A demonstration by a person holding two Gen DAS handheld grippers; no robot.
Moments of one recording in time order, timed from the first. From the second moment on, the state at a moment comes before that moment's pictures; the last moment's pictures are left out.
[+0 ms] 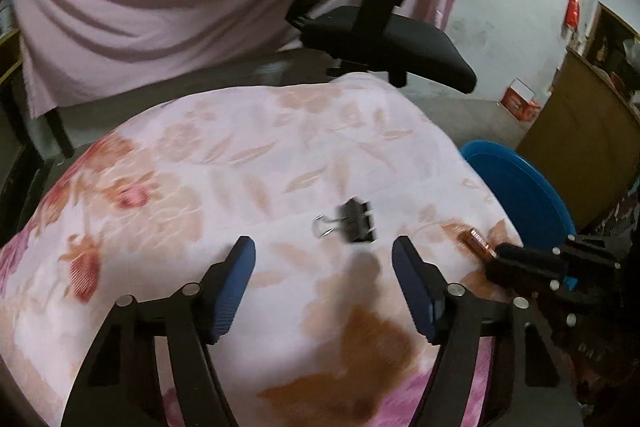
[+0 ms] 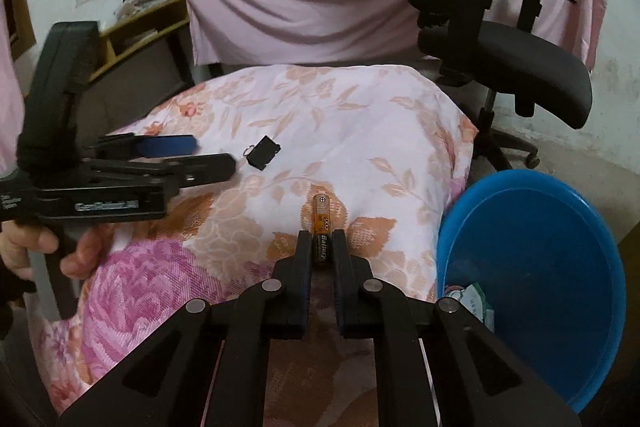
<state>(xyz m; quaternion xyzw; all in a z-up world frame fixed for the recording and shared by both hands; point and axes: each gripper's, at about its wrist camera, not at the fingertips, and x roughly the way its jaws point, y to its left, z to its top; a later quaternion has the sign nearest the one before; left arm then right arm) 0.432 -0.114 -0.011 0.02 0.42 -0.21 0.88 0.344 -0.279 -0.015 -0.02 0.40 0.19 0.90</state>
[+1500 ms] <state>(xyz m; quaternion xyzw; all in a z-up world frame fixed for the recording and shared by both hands) 0.311 -0.184 0.109 0.03 0.15 -0.16 0.98 0.275 -0.374 0.064 0.09 0.12 0.09 0.98</state>
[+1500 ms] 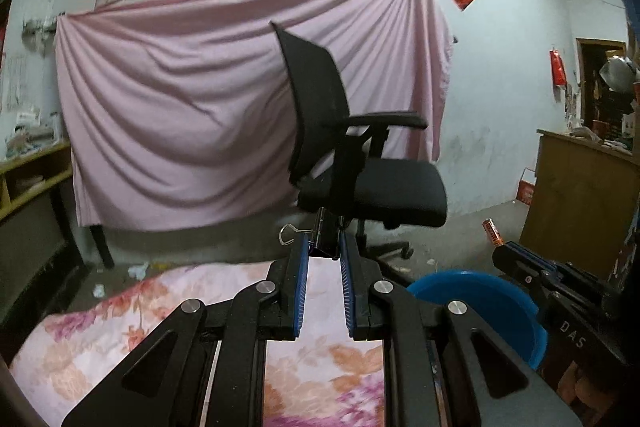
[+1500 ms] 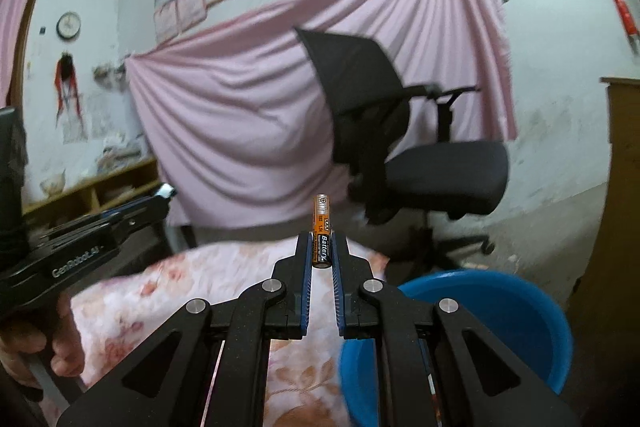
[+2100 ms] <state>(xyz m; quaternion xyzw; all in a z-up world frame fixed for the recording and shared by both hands) 0.283 -0.282 0.113 0.08 0.11 -0.23 0.96 0.244 -0.443 0.074 0.11 0.08 0.00 0.99</state>
